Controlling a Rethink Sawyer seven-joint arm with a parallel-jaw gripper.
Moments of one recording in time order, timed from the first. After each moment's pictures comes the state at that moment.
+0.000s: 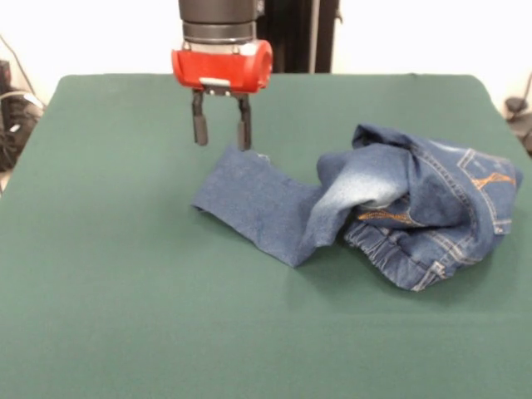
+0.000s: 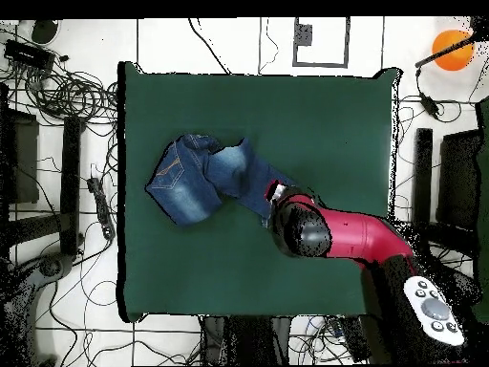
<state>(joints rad) -0.54 -0.70 0.26 1.81 -0.37 0.23 2.08</state>
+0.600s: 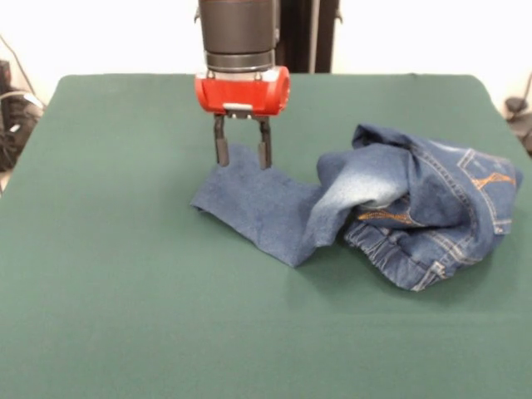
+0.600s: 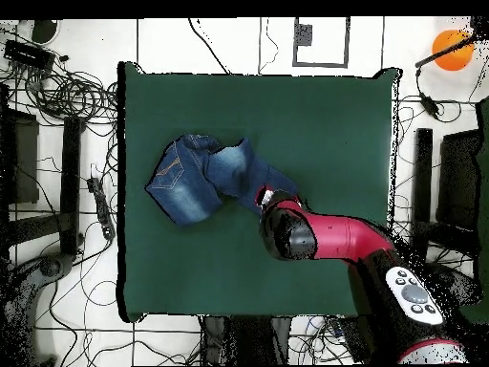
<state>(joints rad) -0.52 -0.62 0.26 1.81 -0.42 0.14 2.08</state>
